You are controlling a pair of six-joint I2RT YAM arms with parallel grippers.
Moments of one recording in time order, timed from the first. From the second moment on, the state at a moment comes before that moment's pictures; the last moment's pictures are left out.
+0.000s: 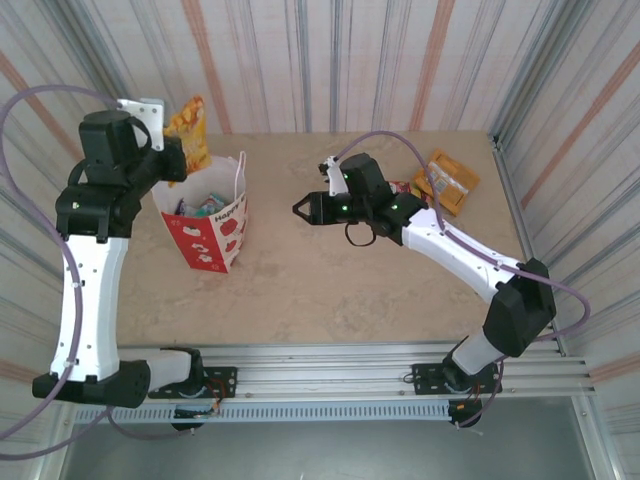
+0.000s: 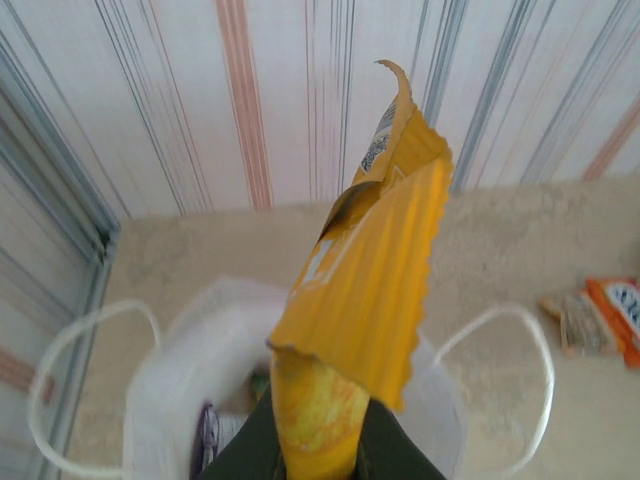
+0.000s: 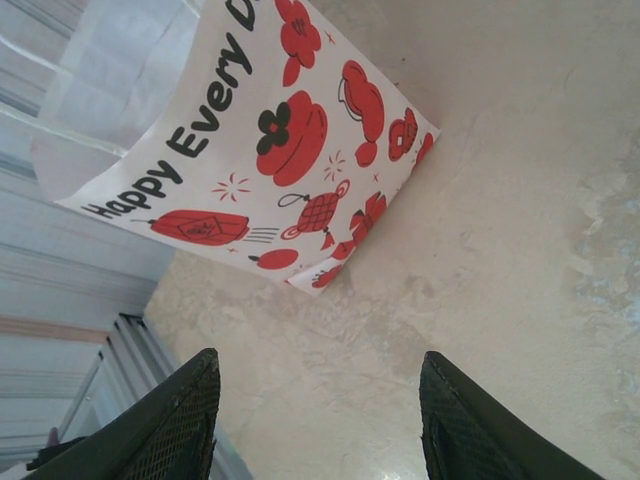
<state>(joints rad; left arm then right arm) -0.10 1.23 1.73 -0.96 0.03 0.02 0.72 1.55 1.34 -0.36 -0.34 0.56</state>
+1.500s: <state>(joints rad) -0.26 1.27 1.75 -1.07 0.18 -0.01 0.52 1.47 1.31 -0.55 -0.34 0.52</state>
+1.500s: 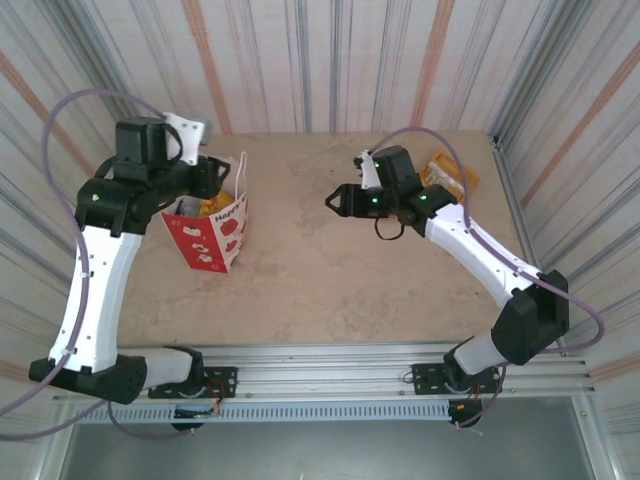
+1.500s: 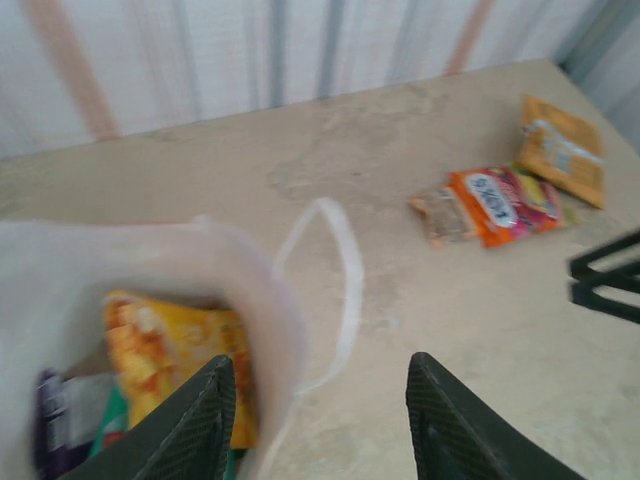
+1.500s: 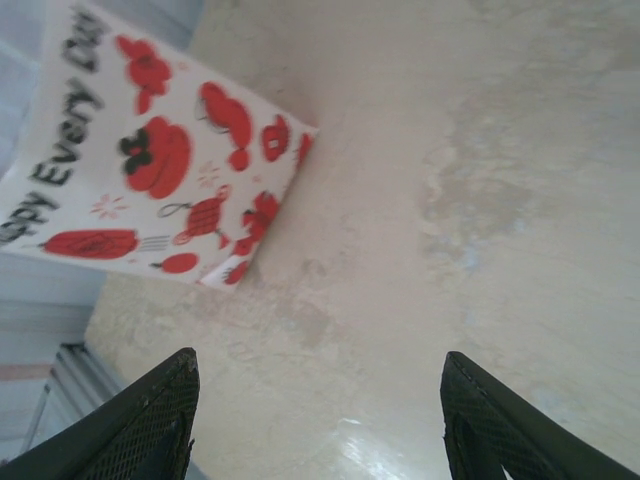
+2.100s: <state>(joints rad) -0.70 1.65 1.99 -0.97 0.15 -0.07 -0.13 1.50 1.26 -0.73 -0.43 0.44</state>
